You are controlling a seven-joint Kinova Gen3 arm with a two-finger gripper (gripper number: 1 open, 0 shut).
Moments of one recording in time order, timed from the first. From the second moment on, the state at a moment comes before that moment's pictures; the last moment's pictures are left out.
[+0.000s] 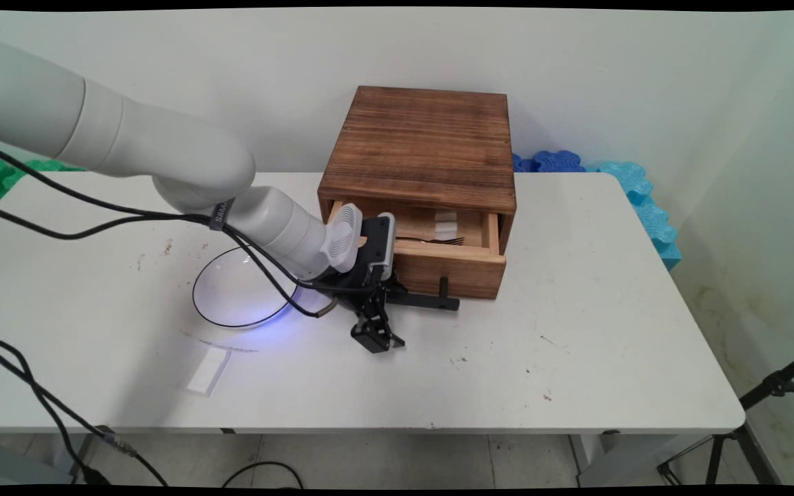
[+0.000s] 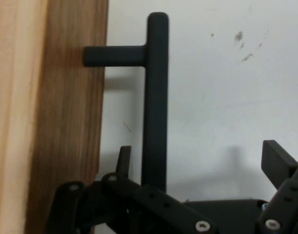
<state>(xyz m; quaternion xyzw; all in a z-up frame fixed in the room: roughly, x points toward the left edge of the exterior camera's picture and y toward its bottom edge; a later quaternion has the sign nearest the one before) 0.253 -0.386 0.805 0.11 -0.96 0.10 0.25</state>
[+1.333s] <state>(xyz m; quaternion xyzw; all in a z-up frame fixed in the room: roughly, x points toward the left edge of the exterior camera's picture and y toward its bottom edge) 0.251 -0.337 0.814 0.13 -0.95 0.08 0.26</state>
